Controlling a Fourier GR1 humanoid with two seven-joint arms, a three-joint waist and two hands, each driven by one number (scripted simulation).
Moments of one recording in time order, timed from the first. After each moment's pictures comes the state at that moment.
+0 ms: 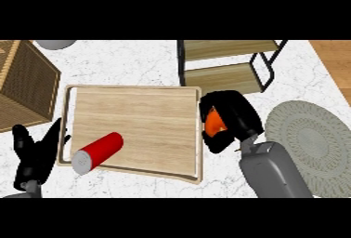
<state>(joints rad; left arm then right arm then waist) 0.01 0.27 0.13 -1.35 0.14 0.03 0.29 -0.41 -0.05 0.27 -1.54 0.79 0.24 0.27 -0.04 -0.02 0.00</state>
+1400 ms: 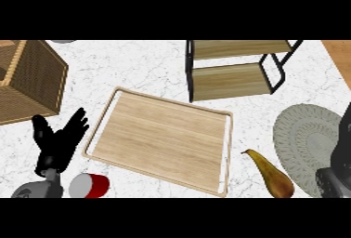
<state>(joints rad) -0.07 0.20 0.09 -1.35 0.15 -0.02 0.29 -1.17 -0.22 -0.22 -1.64 0.58 0.50 0.85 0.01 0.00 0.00</state>
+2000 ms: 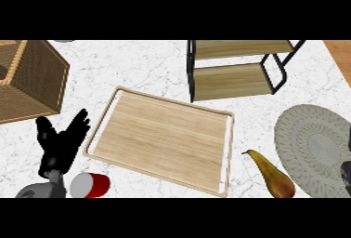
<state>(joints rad) -0.05 0.18 0.08 -1.36 0.12 0.00 0.29 -1.22 -0.34 -0.20 -1.26 0.62 0.43 0.57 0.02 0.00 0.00</state>
